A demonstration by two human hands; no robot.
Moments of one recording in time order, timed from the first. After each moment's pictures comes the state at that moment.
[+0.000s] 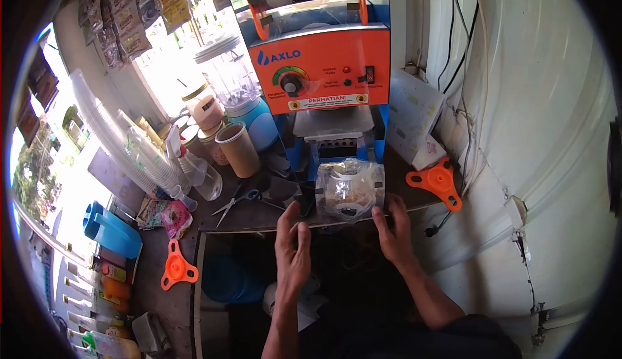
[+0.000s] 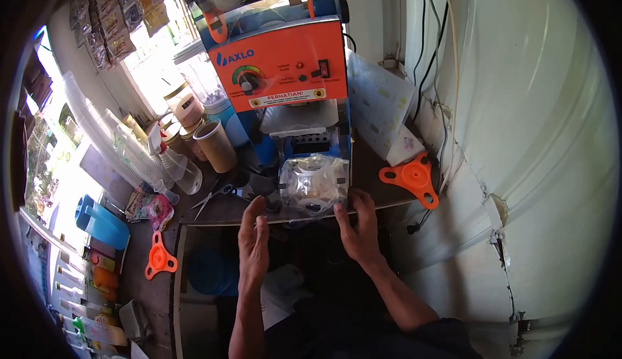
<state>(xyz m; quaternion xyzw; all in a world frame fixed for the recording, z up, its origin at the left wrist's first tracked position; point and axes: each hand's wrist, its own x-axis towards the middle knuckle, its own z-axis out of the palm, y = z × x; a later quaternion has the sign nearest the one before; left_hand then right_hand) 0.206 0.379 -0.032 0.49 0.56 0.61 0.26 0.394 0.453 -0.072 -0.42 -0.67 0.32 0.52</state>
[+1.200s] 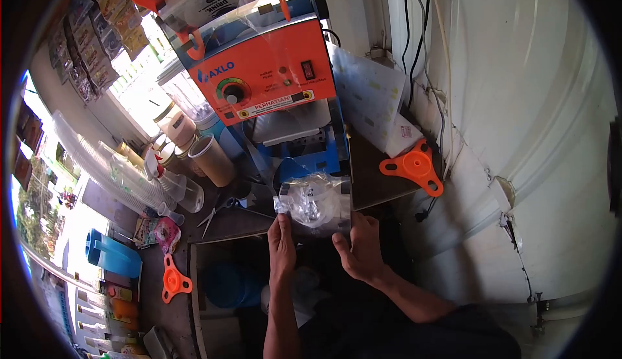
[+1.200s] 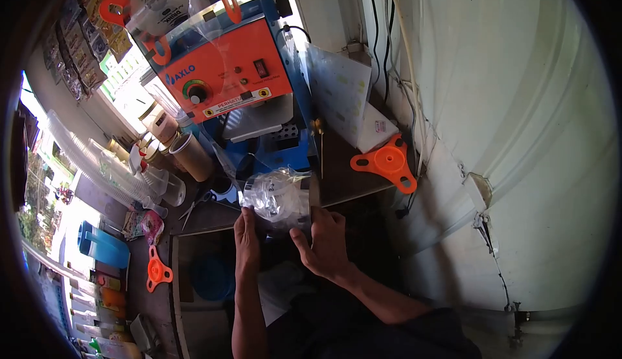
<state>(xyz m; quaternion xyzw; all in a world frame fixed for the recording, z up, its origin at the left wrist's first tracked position) 0.219 0.406 -0.063 0.43 0.58 0.59 0.36 0.391 0.419 -0.072 -0.40 -0.74 0.25 0.49</state>
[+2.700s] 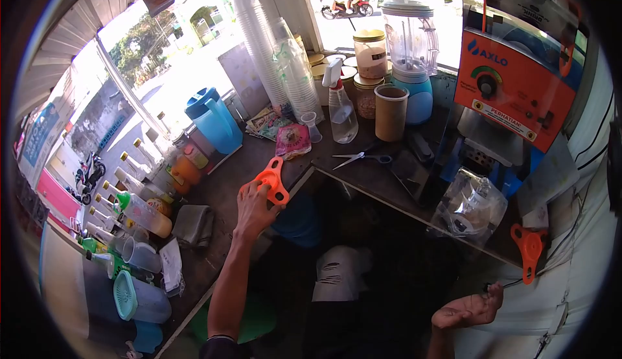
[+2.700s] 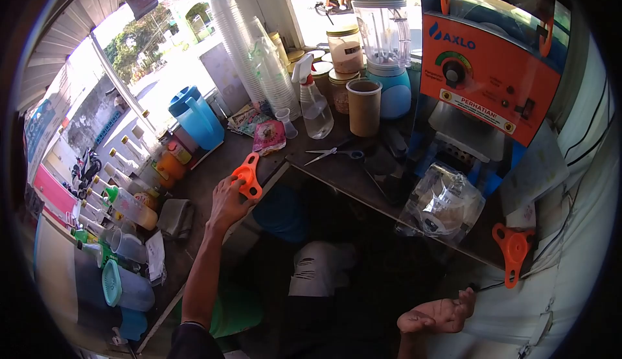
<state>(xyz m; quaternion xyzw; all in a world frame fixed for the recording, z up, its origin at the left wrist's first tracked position) -0.006 0.222 -0.032 0.37 0.92 0.07 -0.07 0.408 0.405 -0.110 -0.23 -0.66 -0.01 0.72</state>
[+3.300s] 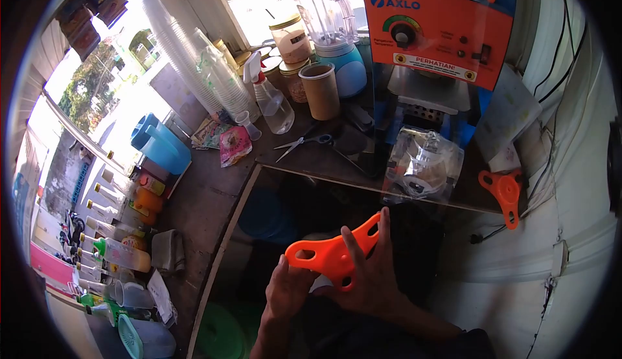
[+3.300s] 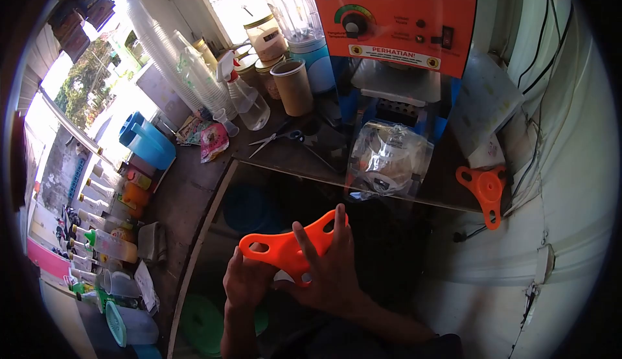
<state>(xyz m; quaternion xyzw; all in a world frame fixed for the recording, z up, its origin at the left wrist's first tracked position) 0.197 0.221 -0.032 0.18 0.37 0.76 0.51 0.332 0.339 -0.037 -0.22 -0.86 0.27 0.38</state>
